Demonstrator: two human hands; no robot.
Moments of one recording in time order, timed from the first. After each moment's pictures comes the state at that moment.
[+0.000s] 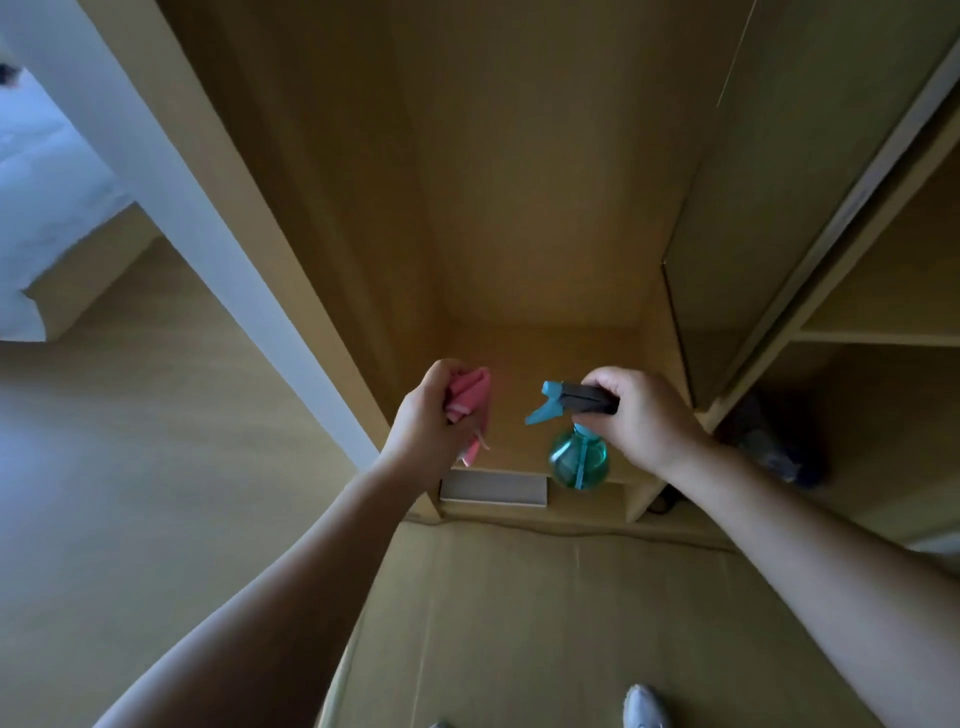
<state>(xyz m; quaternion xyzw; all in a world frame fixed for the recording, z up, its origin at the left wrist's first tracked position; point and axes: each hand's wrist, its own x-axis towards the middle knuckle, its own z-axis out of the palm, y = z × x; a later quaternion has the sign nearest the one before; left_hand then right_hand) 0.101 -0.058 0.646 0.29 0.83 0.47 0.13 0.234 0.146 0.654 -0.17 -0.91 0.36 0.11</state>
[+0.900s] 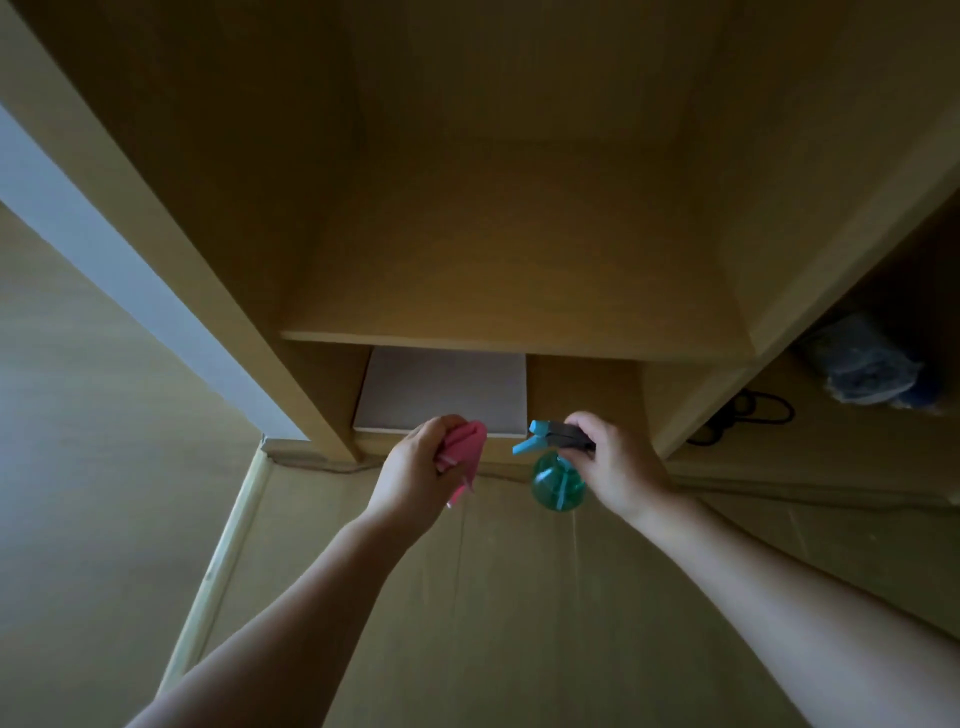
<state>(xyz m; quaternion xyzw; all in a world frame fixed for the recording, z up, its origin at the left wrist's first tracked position) 0.094 -0.028 0.086 0.32 0.84 0.43 0.15 0.225 0.174 0.099 -0.22 -0.91 0.33 0.07</state>
